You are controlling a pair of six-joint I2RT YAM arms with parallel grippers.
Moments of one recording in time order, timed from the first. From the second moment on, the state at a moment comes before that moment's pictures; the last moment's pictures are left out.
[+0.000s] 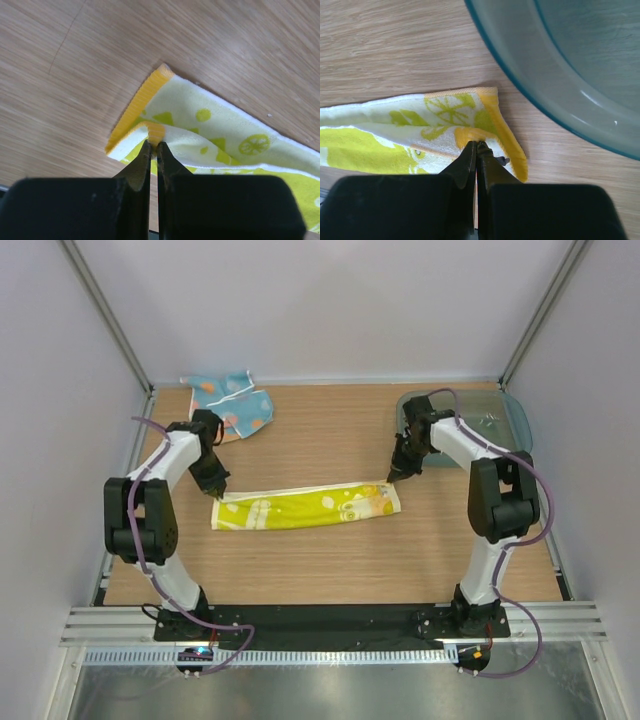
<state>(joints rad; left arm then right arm) -0.07 1.73 1.28 -0.96 -0.14 -0.65 0.22 1.89 1.41 -0.79 -0.21 0.50</state>
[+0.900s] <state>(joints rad) -0.05 1.38 1.15 -0.95 -0.21 -0.63 0.45 1.62 1.43 -0.81 0.02 0.48</state>
